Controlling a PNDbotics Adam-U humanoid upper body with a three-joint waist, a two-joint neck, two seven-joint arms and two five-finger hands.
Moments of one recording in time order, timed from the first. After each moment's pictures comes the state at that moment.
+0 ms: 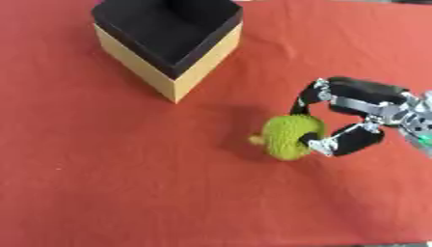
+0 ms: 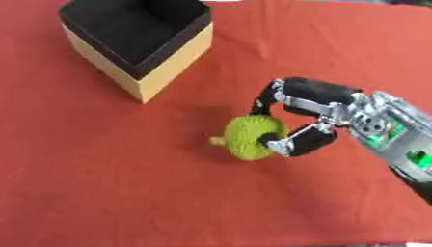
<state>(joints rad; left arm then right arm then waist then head) -0.26 0.53 0.22 -1.99 -0.11 -0.07 0.66 -0.33 -0.95 0.28 -1.97 0.23 -0.09 0.33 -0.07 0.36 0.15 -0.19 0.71</state>
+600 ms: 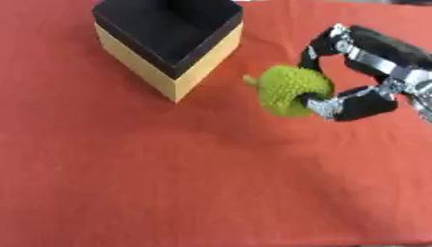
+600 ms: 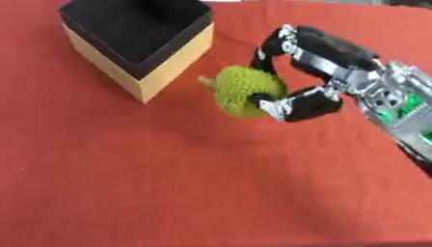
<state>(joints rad) -0.26 0.53 0.22 -1.99 -0.11 -0.07 0.66 -0.53 -0.96 0.27 -1.98 0.26 -0.09 0.13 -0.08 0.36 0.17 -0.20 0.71</state>
